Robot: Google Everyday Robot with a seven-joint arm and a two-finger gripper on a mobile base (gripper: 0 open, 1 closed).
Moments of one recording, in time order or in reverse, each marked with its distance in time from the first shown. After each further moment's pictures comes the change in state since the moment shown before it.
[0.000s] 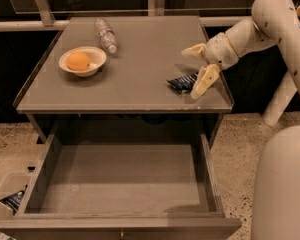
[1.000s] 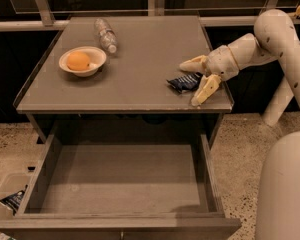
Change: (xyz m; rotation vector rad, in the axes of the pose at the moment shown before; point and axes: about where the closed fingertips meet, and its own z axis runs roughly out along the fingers) arm 0.025 0.008 0.016 -0.031 -0.098 0.015
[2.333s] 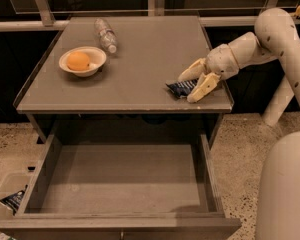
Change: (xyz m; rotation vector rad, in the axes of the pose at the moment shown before) arm 0.000 0.000 0.000 0.000 0.000 0.000
